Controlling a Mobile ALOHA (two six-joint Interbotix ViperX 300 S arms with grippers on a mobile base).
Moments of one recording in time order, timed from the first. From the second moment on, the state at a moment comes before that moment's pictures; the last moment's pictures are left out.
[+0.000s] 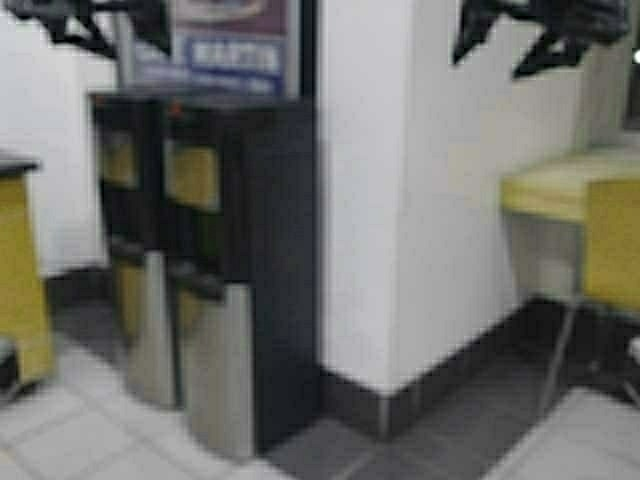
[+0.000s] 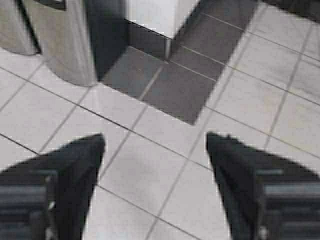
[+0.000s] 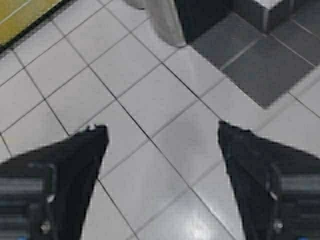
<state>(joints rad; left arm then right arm) -0.35 -0.45 0.90 0.09 0.04 -0.16 0.33 -0.41 0.90 0.23 0.08 0.02</state>
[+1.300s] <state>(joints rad) -0.31 -0.39 0.89 0.09 0.03 -0.16 0.28 -0.37 0.87 0.23 0.07 0.04</state>
